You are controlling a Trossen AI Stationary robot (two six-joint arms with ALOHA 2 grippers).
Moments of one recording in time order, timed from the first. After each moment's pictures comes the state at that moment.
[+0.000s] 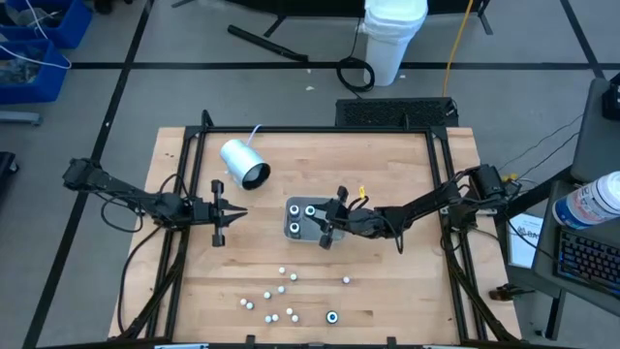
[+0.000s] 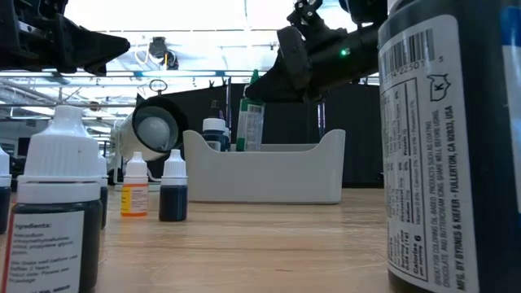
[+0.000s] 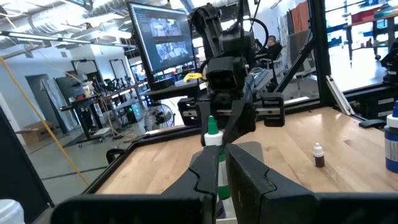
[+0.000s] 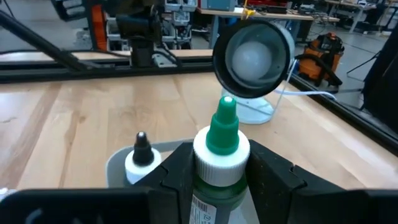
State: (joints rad) left arm -0.34 0.48 0.01 0.59 -0.37 0.29; right arm 0.19 1.76 0.79 0.73 0.52 0.07
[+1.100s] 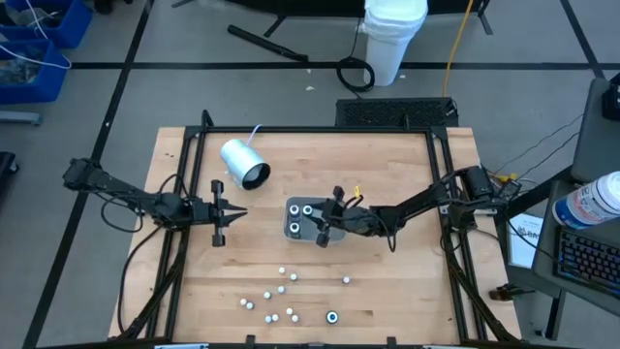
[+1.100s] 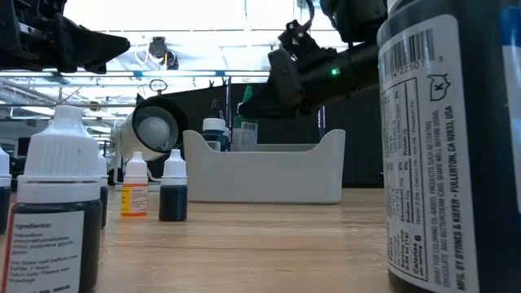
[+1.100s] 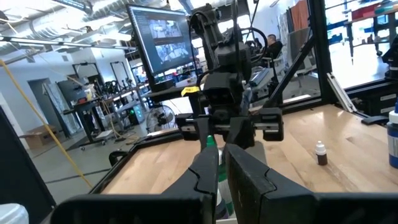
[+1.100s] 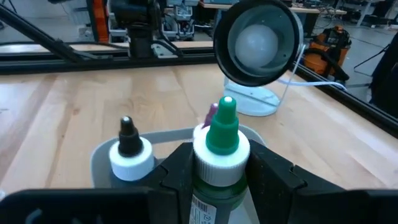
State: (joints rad) left arm -0.34 0.48 0.01 0.60 -0.37 0.31; right arm 0.15 1.84 0.80 0.79 0.47 0.07
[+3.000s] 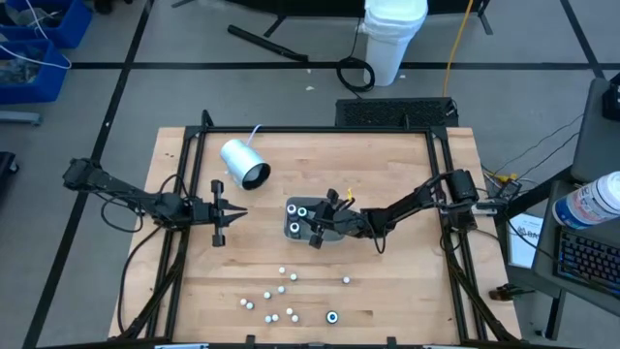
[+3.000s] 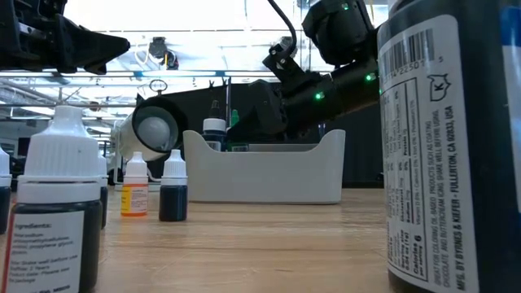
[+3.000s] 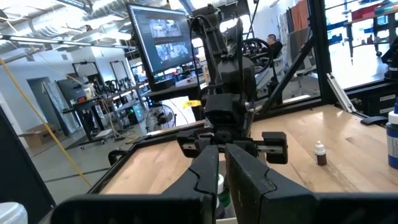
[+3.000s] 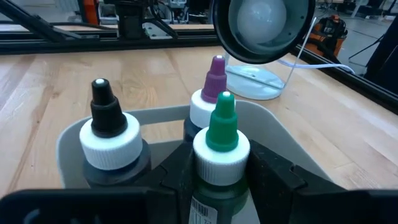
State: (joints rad) left arm -0.34 0.48 0.01 0.59 -0.37 0.30; right arm 0.14 1.98 0.85 0.78 0.47 0.09
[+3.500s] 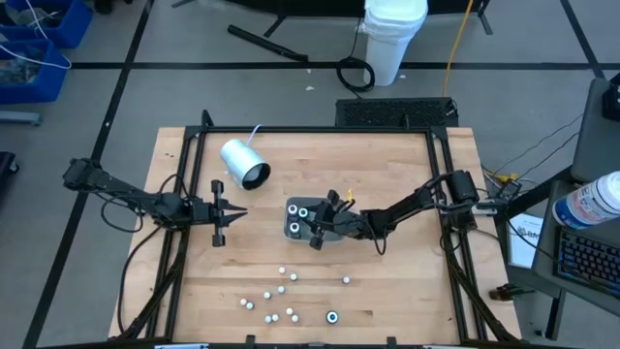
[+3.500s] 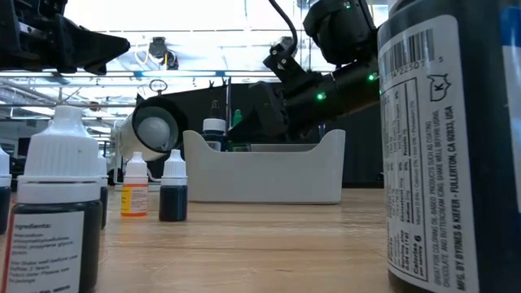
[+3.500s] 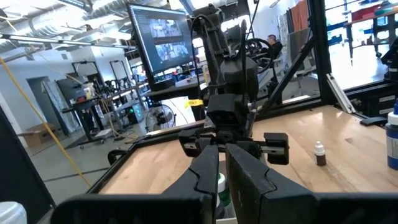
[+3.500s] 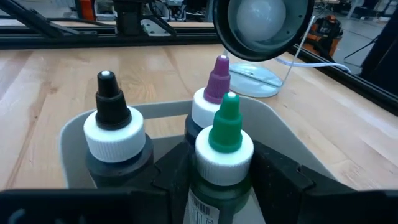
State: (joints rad) left arm -0.34 0.48 0.01 0.59 -0.37 0.29; right arm 0.16 1.98 0.85 0.76 0.50 0.09
